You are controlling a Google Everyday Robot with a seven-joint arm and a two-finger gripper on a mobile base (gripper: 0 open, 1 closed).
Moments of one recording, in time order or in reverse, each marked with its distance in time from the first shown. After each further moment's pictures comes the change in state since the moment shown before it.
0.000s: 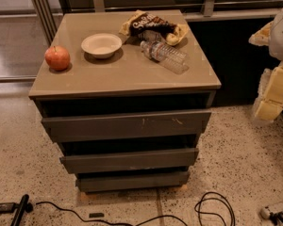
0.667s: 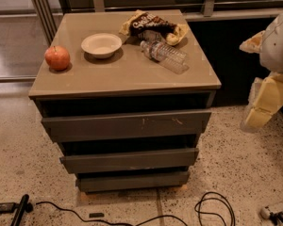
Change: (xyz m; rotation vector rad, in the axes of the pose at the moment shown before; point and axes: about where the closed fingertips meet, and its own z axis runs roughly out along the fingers) arm -0.009 0.006 0.018 -0.002 -0.062 -0.020
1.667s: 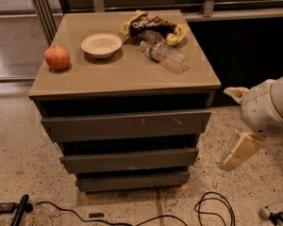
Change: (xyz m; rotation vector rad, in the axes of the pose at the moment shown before) arm 0.020 0.042 0.101 0.002 -0.174 0.019
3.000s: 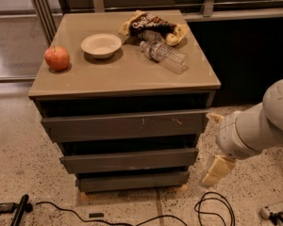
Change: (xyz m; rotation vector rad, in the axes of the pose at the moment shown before) arm 0.019 0.027 0.086 -0.036 0.022 0.013
